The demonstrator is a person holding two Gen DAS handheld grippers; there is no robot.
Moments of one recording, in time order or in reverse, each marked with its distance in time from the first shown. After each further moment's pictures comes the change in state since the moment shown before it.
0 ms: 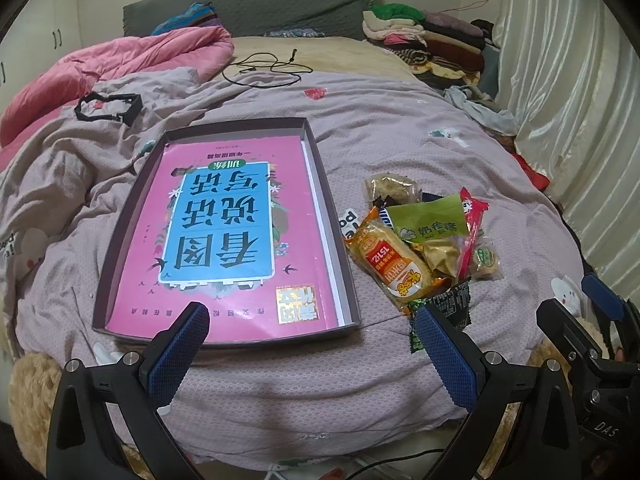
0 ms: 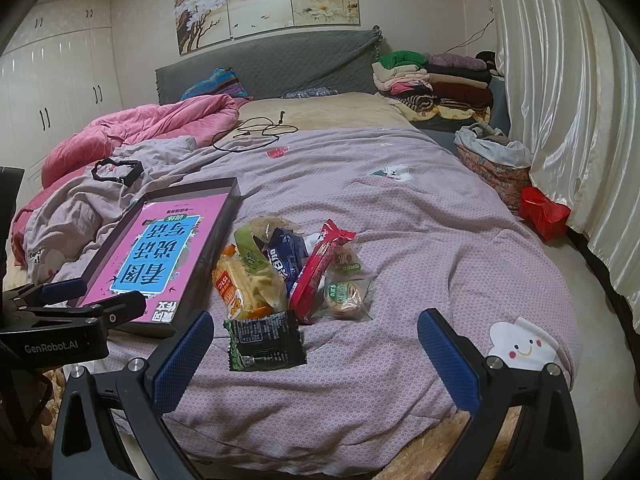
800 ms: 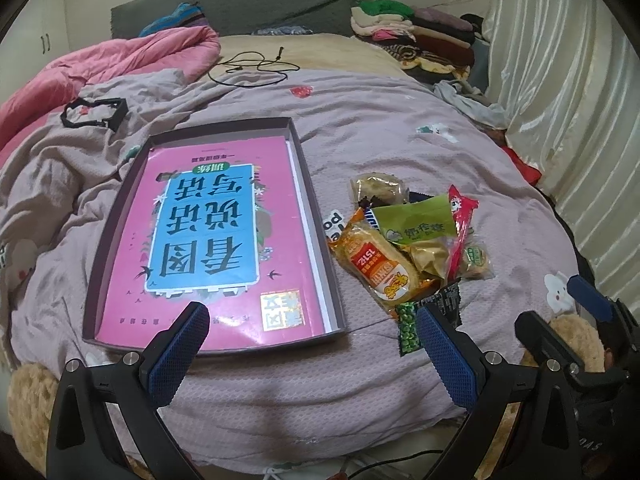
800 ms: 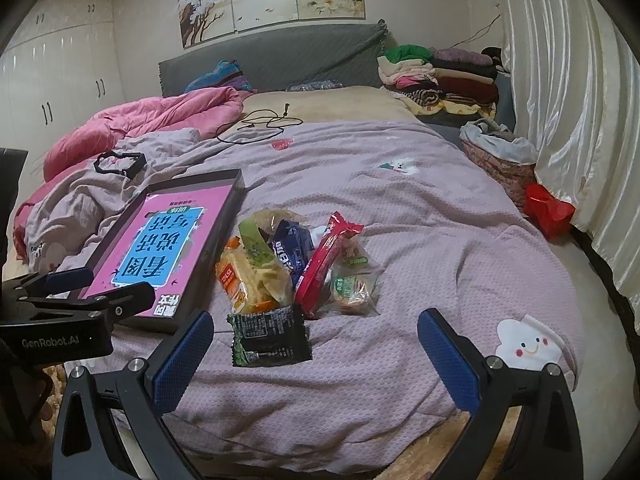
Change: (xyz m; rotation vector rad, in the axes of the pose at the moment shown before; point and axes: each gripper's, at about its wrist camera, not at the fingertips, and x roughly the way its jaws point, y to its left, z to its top) left arm 0.006 -0.008 0.008 0.028 0.016 -0.033; right arm 0.009 0.004 -0.003 -0.005 0.035 0.018
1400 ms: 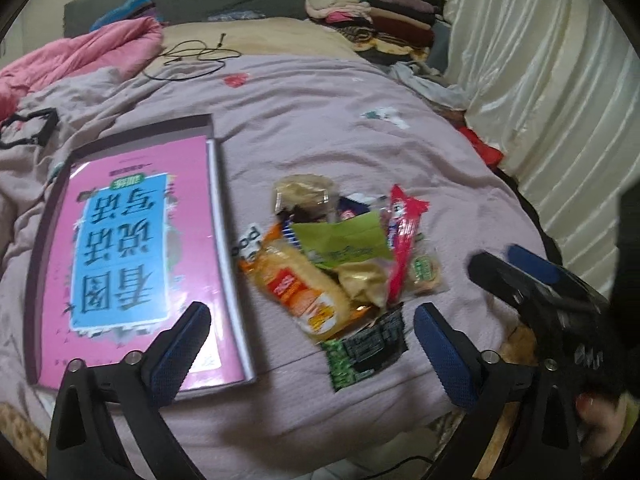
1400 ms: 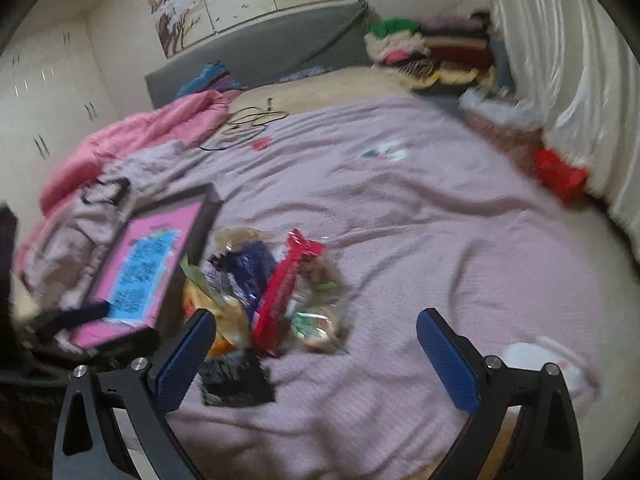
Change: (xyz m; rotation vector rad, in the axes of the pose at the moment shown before) left arm 0.037 -0.045 0.028 0.062 0.062 -0.158; right arm 0.055 -0.069 0.039 0.163 0.082 0.149
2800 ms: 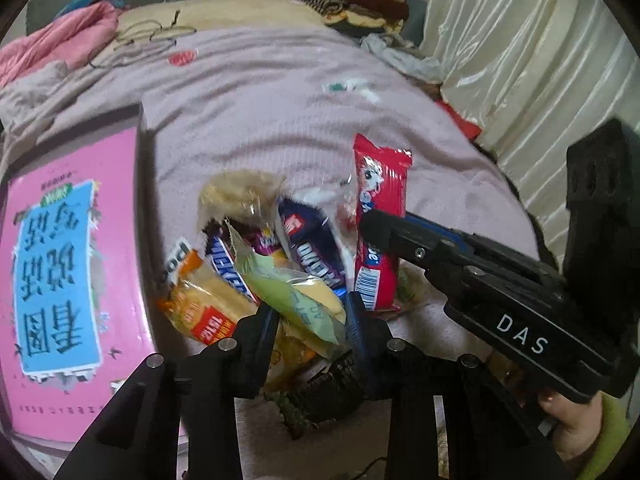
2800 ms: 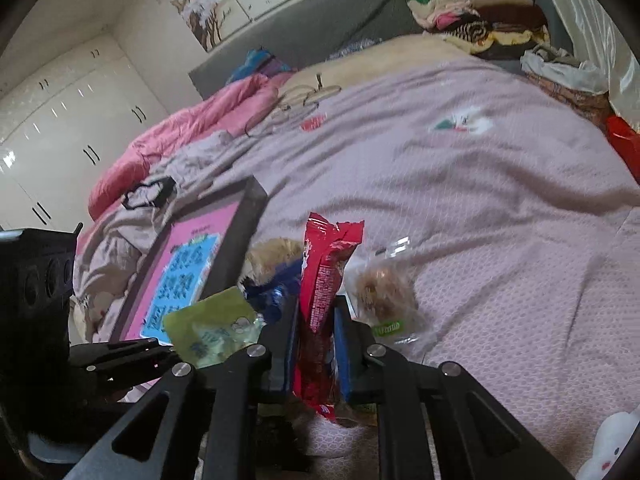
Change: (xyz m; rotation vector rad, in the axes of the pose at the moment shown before) left arm 0.046 -0.018 0.026 0.043 0.095 -0.108; right arm 0.060 0.000 0.022 -0.001 0.024 0.227
